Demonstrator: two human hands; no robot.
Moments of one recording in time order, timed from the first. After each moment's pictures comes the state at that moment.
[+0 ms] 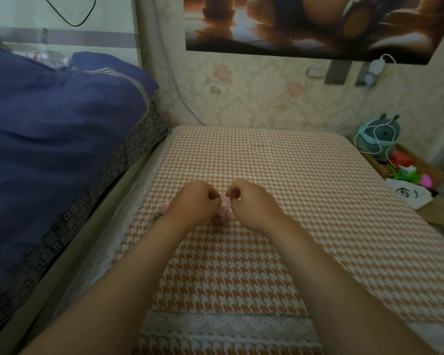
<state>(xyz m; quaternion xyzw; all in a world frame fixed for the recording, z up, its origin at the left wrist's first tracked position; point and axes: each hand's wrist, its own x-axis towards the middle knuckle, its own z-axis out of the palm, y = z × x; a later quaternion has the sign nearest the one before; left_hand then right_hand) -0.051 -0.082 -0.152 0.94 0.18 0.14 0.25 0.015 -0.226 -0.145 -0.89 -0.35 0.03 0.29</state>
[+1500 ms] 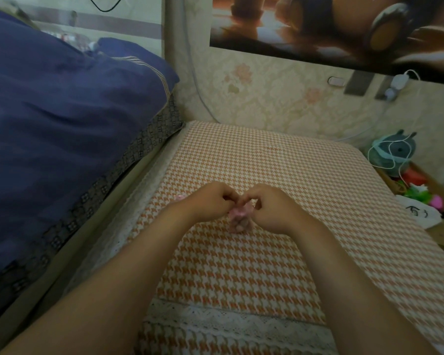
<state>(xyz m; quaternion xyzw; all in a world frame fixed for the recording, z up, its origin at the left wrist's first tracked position) -0.052 -0.070 -0.156 0.91 0.06 0.05 0.40 0.030 -0.236 -0.144 -0.88 -0.42 0.08 0.23</state>
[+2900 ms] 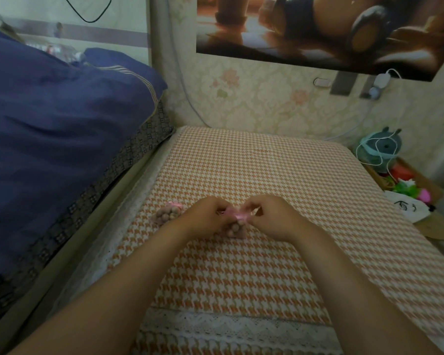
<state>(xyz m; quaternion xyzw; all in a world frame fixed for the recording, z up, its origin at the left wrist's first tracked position) -0.049 -0.083 -0.178 0.92 0.04 0.07 0.38 0.038 -0.262 -0.152 -0.88 -0.38 0.10 0.27</state>
